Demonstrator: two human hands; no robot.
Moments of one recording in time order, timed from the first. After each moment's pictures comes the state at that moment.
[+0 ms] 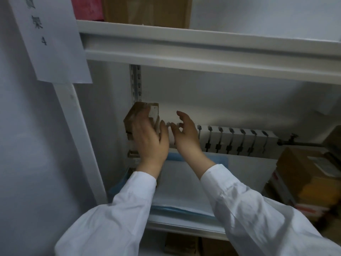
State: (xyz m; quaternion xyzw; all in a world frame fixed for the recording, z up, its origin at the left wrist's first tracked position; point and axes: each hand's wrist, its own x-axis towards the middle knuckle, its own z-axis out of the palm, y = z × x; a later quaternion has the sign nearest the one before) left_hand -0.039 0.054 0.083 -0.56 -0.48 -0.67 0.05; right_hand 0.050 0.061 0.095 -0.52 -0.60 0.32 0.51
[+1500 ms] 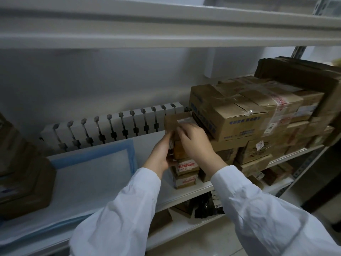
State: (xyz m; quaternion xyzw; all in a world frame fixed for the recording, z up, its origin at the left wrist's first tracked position) left_hand 0.287 0.007 0.037 -0.39 -0.47 -0.28 -0.75; right_hand 0.377 -0.041 0.053 -0.71 -0.58 0.07 0.39
